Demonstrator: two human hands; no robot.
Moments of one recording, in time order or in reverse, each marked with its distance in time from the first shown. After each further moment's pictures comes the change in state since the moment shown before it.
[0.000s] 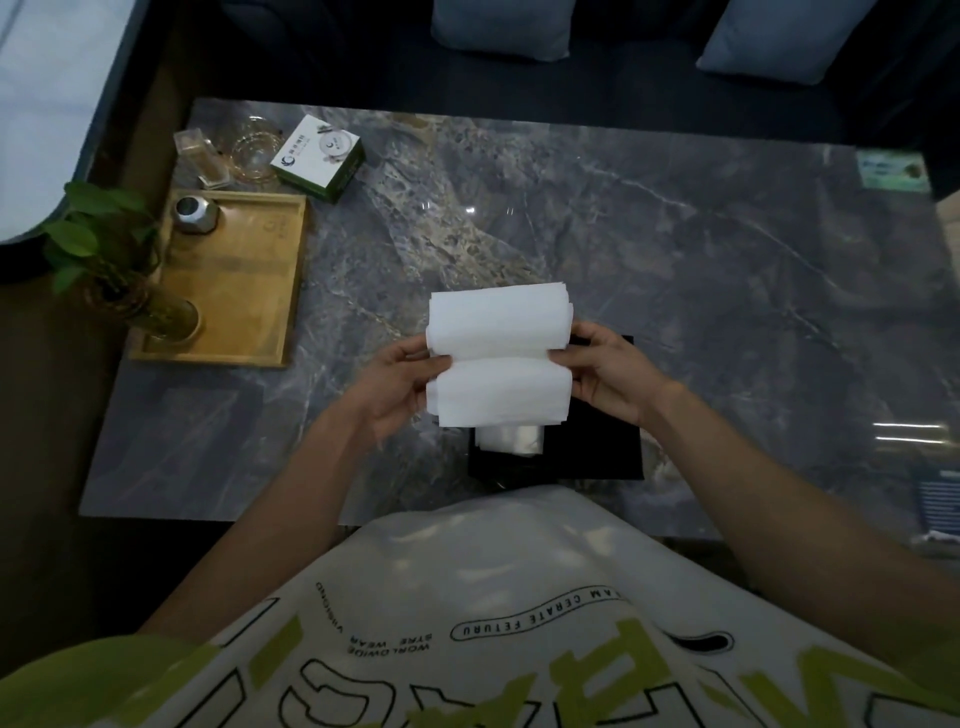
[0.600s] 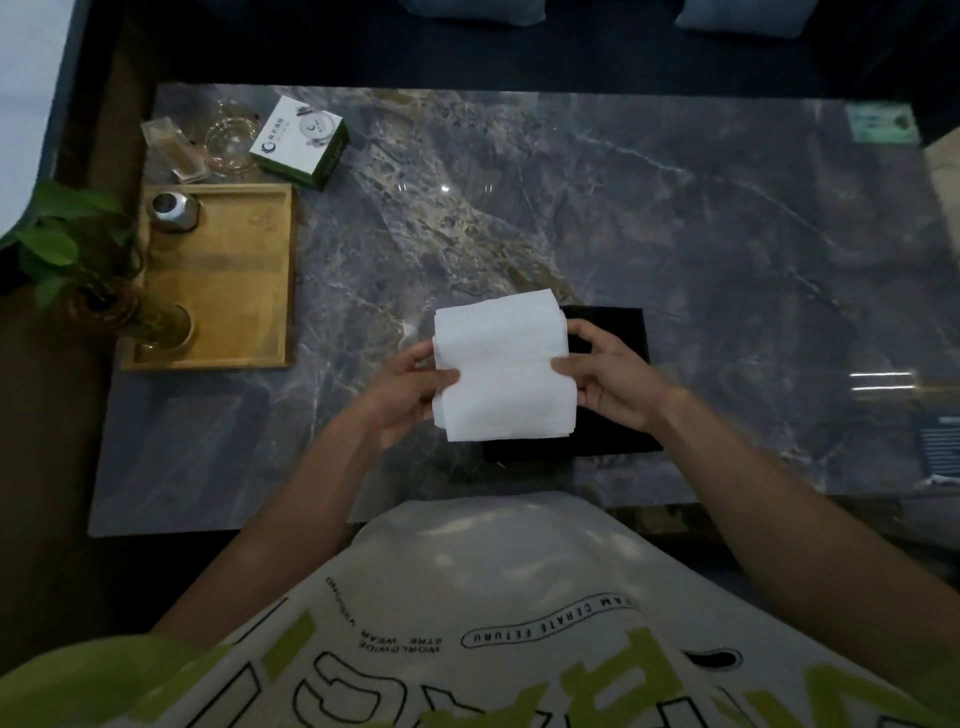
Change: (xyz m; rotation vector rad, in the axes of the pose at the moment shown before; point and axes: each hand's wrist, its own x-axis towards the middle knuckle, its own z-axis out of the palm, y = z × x) left_hand 0.011 -0.026 -0.045 0.029 -0.059 -0.121; right_hand -0.006 0.037 0.016 -0.031 0.026 0.039
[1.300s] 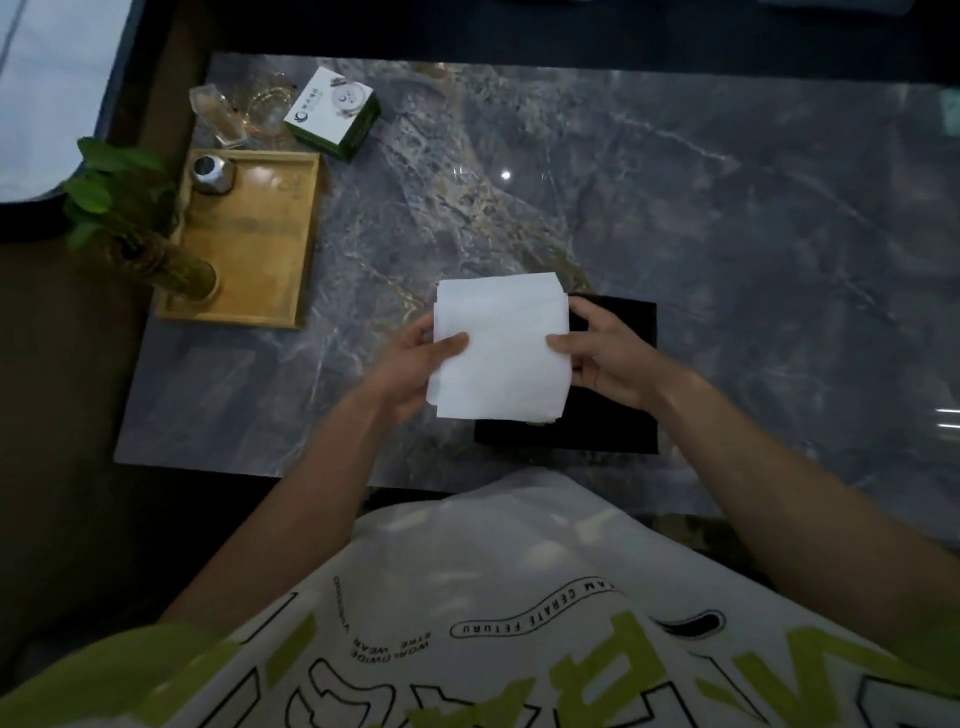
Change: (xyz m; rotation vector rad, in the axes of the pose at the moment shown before) left_hand -0.009 -0.002 0.058 0.026 0.168 0.105; right_hand 0.014 -0.013 -0.031 -0.085 -0.132 0.021
